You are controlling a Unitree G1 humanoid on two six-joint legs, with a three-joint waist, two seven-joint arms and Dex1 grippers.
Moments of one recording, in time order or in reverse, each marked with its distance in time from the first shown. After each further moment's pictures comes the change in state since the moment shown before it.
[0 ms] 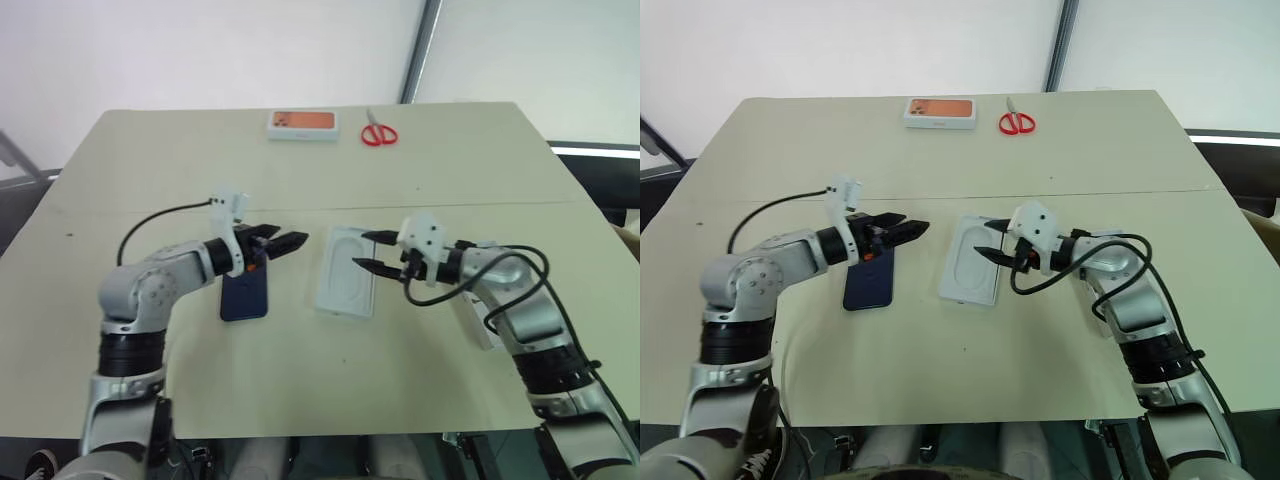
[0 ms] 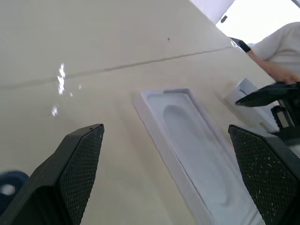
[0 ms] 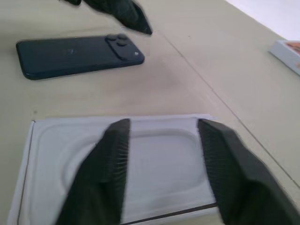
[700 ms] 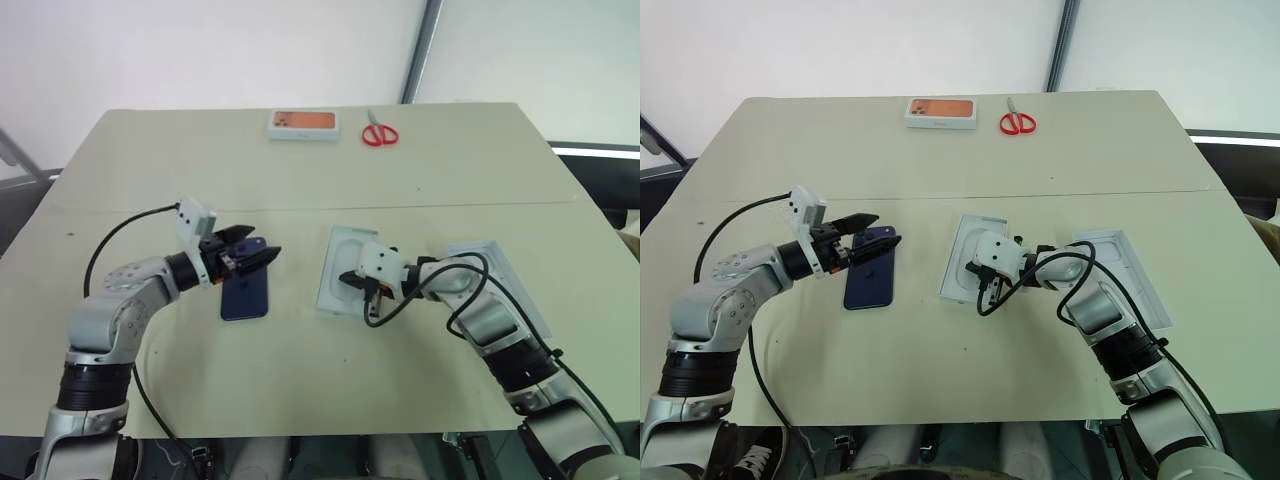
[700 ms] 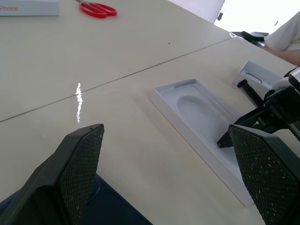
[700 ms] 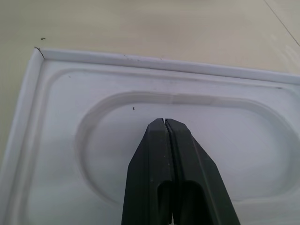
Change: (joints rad) left arm 0.138 0.082 -0.005 -0.001 0.062 -0.240 -0.147; right arm -0.033 0.054 0.158 0.037 -0.149 0.090 0.017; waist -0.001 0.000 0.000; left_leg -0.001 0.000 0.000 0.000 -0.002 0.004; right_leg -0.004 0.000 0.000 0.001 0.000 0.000
